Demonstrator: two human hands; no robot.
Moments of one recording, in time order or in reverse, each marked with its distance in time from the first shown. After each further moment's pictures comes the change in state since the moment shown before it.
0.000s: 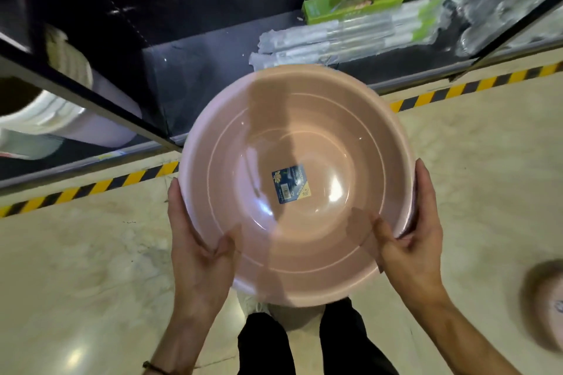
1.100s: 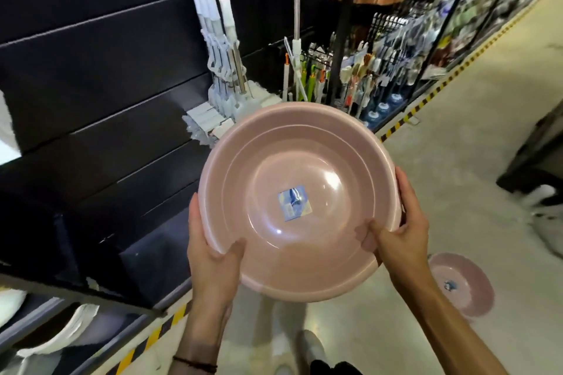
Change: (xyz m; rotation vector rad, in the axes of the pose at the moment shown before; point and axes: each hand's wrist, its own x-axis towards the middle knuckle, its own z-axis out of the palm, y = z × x) left_hand -0.206 0.447 -0.040 -0.182 -0.365 0.329; right_hand -0.138 -0.390 -0.297 0.302 0.530 -0.188
